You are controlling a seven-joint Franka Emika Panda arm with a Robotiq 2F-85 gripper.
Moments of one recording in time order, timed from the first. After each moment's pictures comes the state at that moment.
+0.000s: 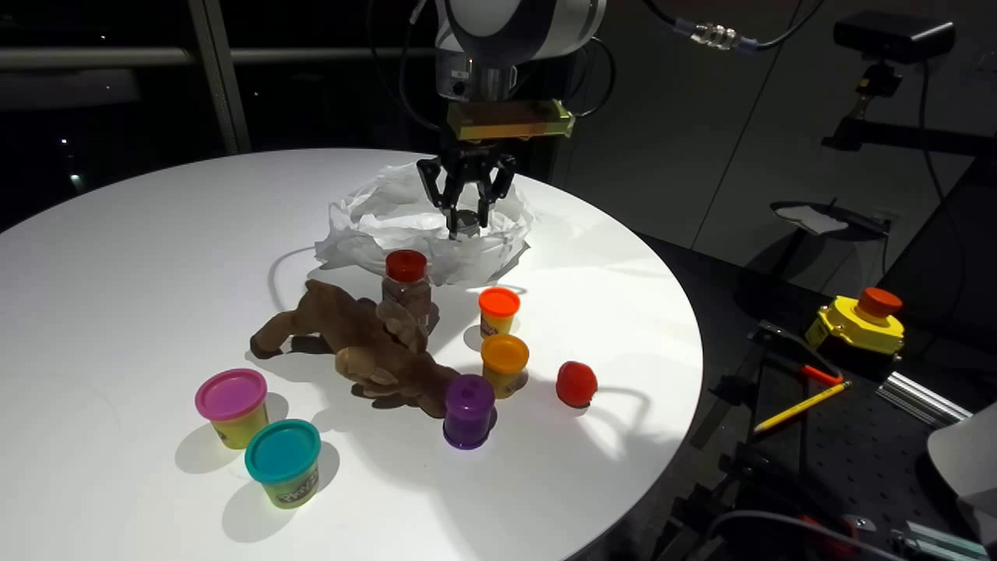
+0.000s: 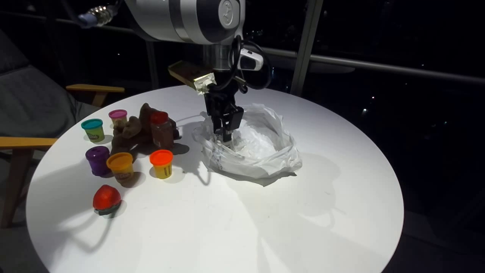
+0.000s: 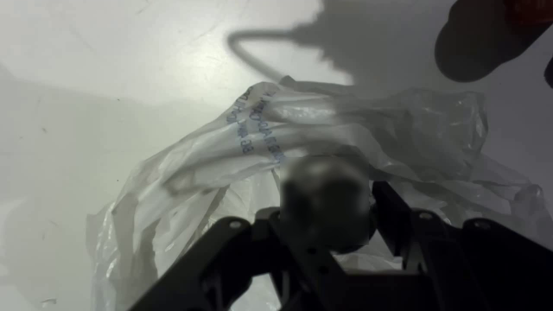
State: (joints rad) arm 0.11 0.56 -0.06 -1.89 -0.04 2.44 0.53
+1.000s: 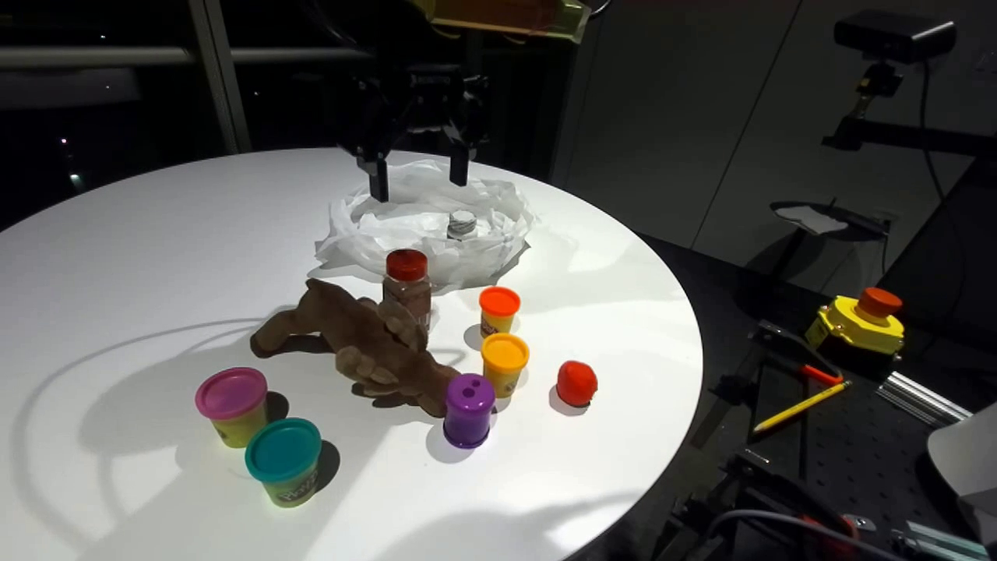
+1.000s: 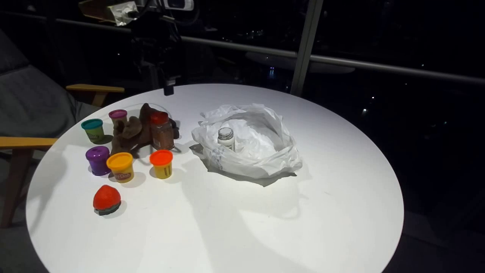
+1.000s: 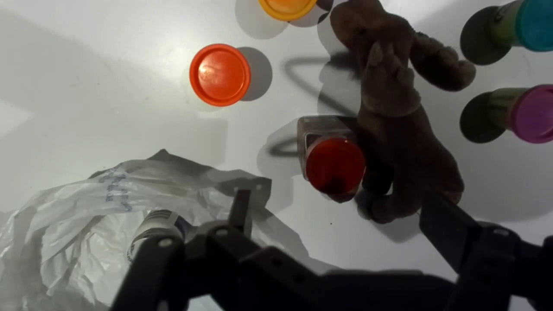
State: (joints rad) arm 0.24 0.31 0.06 -2.00 -0.04 2.31 0.50
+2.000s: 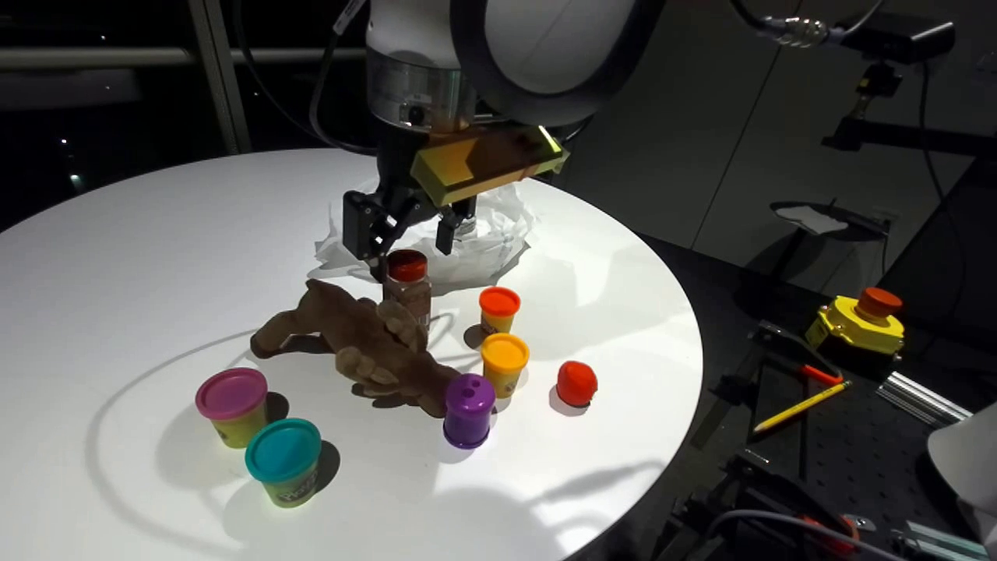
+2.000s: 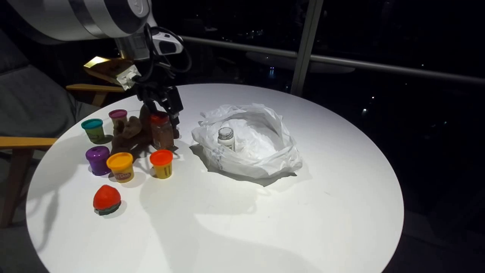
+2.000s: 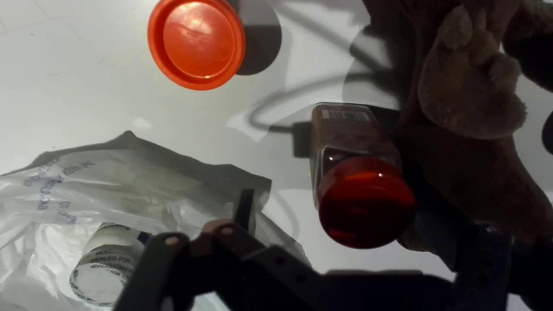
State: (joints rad) arm 0.35 0.44 -0.03 -2.10 -0.25 2.66 0.64
